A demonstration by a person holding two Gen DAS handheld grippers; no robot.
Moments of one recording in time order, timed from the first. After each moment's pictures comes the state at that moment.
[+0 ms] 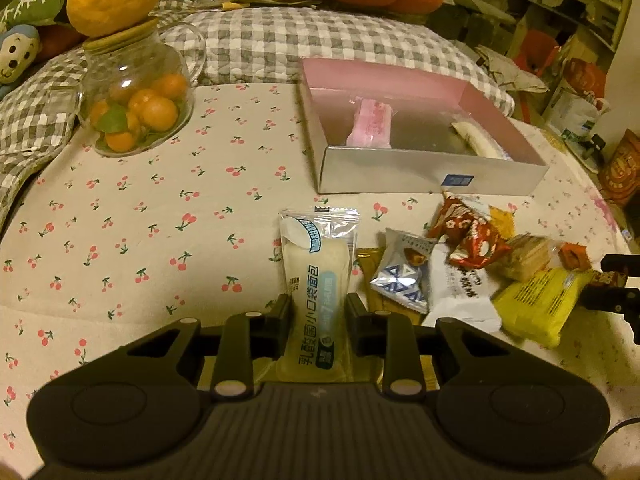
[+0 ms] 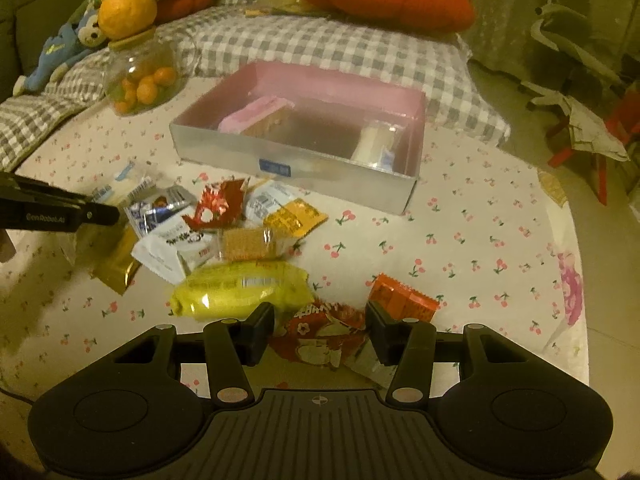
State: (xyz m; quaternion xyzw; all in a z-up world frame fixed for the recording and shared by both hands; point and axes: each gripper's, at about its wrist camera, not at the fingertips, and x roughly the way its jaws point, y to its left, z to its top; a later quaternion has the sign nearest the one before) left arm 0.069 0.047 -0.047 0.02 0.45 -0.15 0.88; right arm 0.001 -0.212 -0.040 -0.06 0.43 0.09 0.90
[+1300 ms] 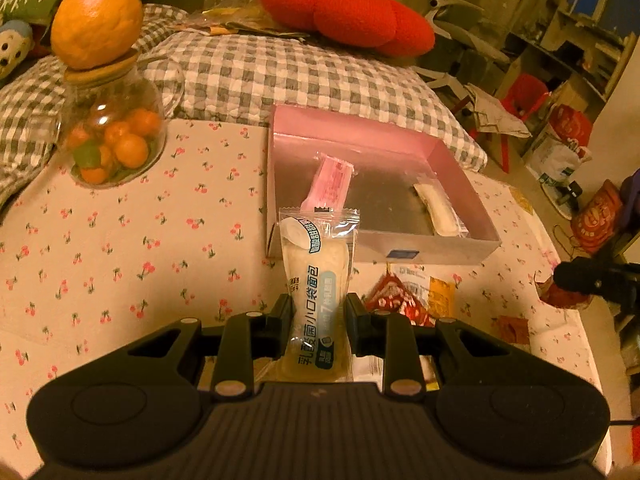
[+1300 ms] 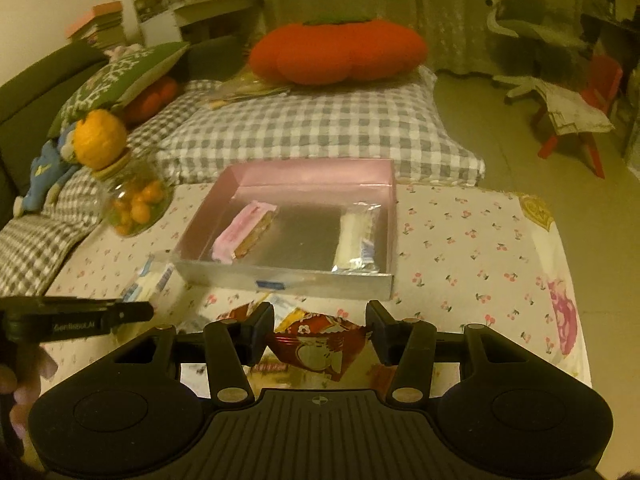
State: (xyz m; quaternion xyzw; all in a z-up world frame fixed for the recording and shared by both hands) left arm 0.089 0.024 -0.008 -0.05 0.44 -0.16 0.88; right arm 0.037 -0.242 0.025 0.07 0.38 0.07 0.92
